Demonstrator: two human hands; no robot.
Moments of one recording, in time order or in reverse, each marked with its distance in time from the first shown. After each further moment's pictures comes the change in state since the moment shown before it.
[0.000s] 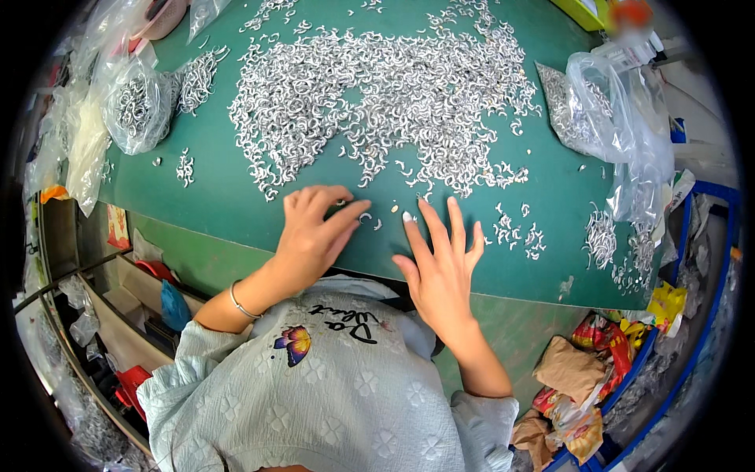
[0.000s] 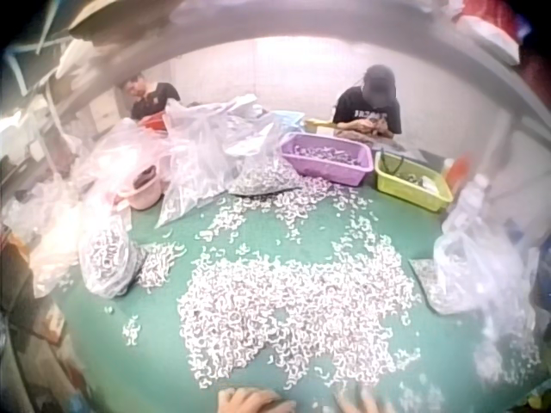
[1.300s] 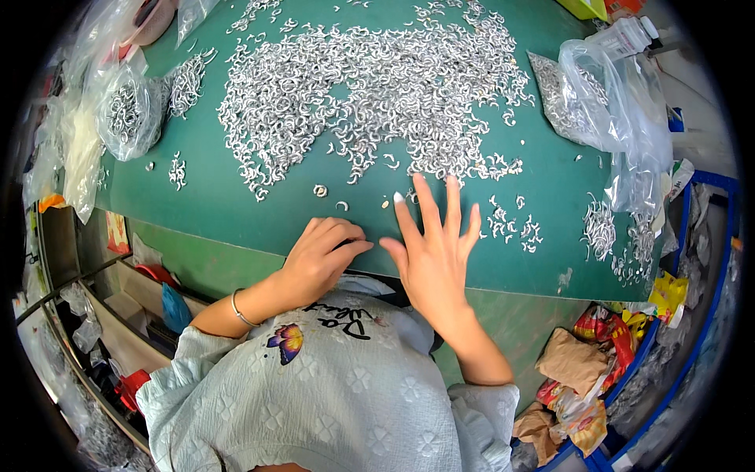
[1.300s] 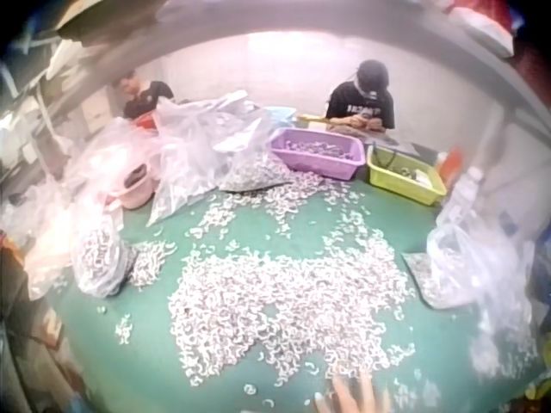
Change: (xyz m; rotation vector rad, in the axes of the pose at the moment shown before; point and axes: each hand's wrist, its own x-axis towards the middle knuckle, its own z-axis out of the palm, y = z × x) left_hand -0.021 0.007 0.010 -0.243 -0.195 0.170; right_hand 0.016 -0.005 -0.003 -0.065 0.013 0.035
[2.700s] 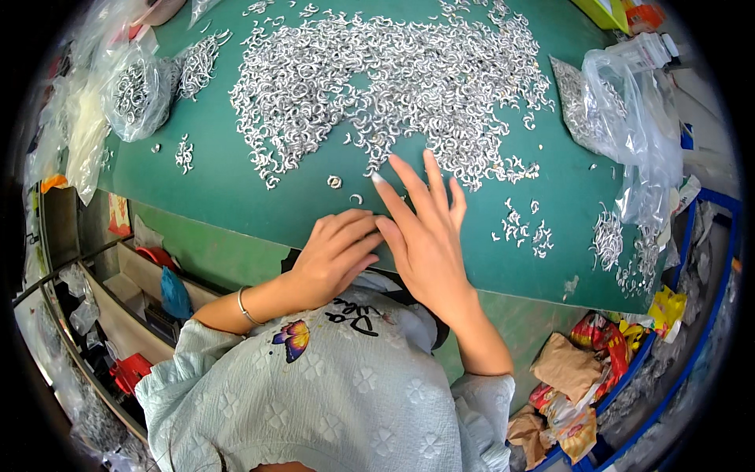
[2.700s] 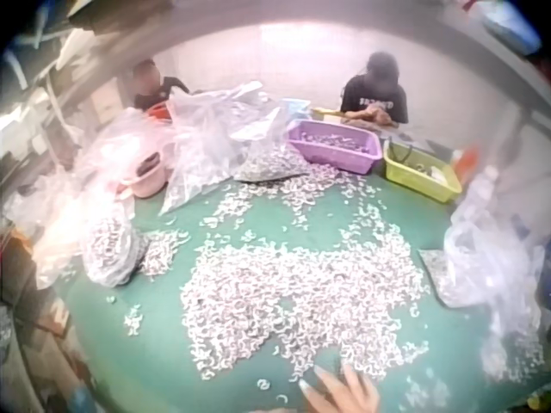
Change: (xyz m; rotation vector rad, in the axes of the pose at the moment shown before) left_hand -0.002 0.013 0.001 0.038 0.098 -0.038; right_hand 0.028 -0.002 0.000 0.312 -0.036 -0.174
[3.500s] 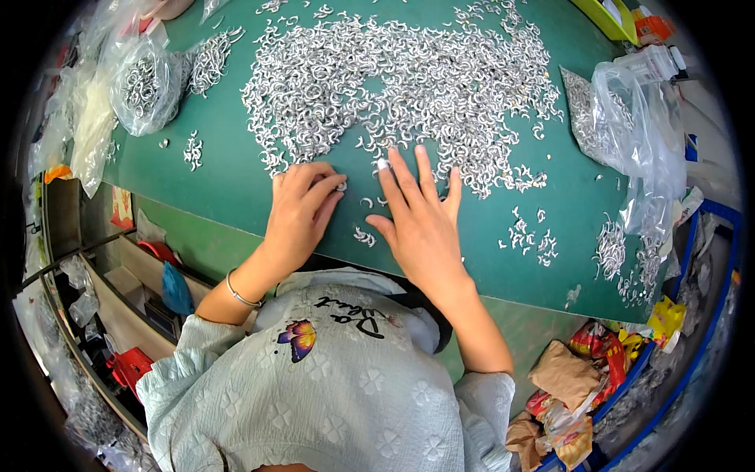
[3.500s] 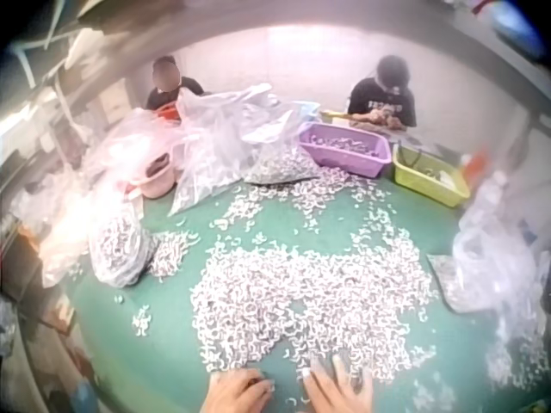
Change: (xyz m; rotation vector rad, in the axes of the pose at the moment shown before) left_hand 0.011 -0.037 -0.029 0.259 0.138 -0.277; right_hand 0.018 0.003 0.019 -0.250 -0.020 -0.029
